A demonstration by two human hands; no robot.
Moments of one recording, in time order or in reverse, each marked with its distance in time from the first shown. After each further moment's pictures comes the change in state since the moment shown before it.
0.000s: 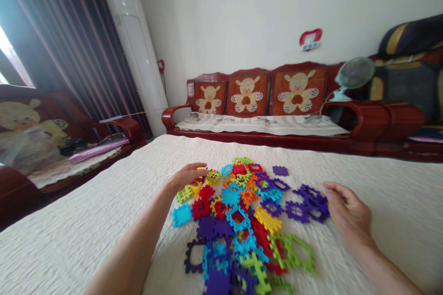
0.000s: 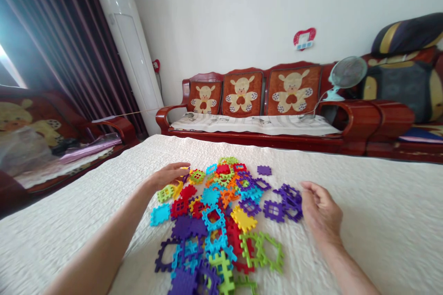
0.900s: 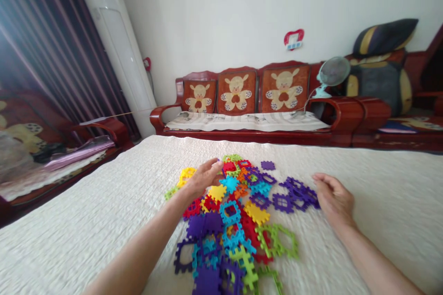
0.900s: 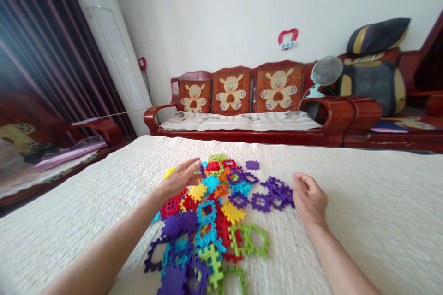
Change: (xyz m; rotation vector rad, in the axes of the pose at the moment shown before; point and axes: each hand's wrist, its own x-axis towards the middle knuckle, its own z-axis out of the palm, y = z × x) left_hand -0.011 0.033 0.079 -0.229 -0.001 0.202; right_hand 0.011 0.015 -0.002 0.080 0.050 0.029
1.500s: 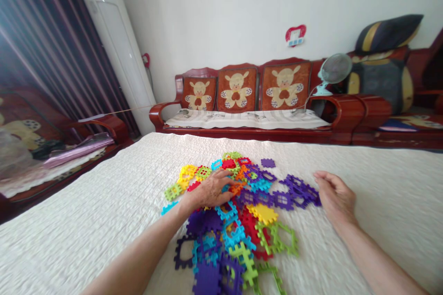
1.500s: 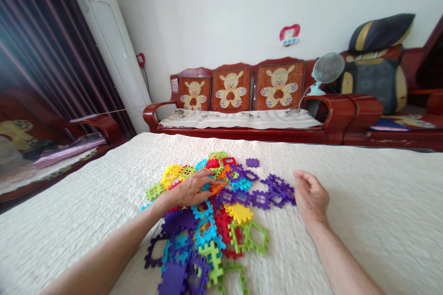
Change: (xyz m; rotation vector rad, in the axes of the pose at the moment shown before) left_hand -0.002 -0.028 0.009 1.012 -0.329 0.615; right_hand 0.003 0.013 0.000 0.022 0.008 -0.012
